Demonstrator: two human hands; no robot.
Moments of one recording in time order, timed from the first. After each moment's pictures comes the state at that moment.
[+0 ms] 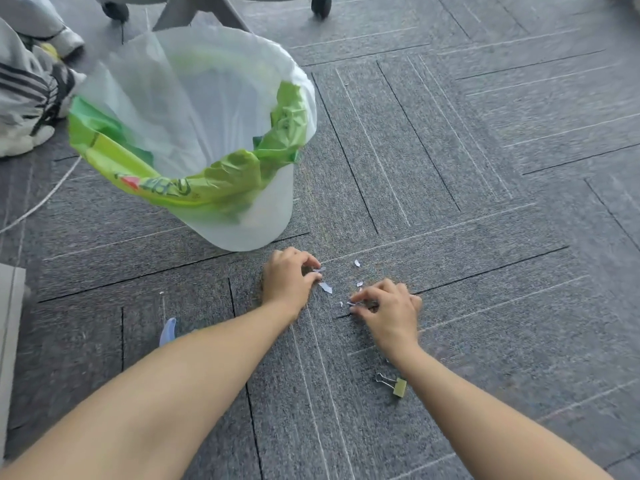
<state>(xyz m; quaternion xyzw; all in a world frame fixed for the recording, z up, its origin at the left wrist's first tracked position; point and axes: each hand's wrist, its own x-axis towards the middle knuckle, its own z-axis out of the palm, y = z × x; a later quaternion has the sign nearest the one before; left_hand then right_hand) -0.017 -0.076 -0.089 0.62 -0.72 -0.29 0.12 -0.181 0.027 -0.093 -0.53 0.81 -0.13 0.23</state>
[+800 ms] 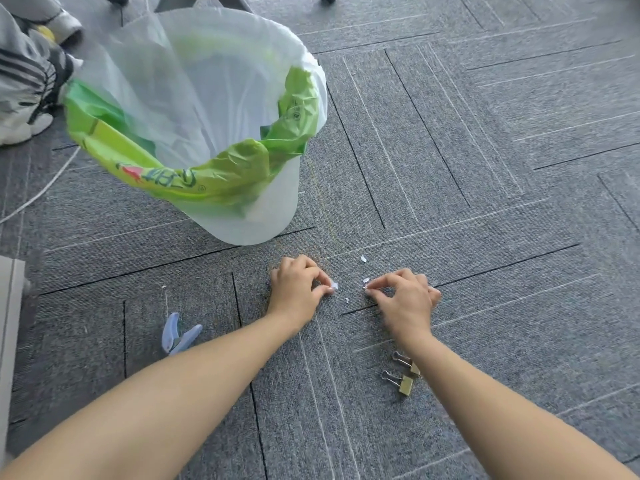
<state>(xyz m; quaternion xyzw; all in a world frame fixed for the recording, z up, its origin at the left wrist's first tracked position) -0.009 -0.054 -0.094 0.57 -0.76 -0.31 0.07 -0.191 0.013 -0.096 -0.47 0.84 -0.14 0.23</state>
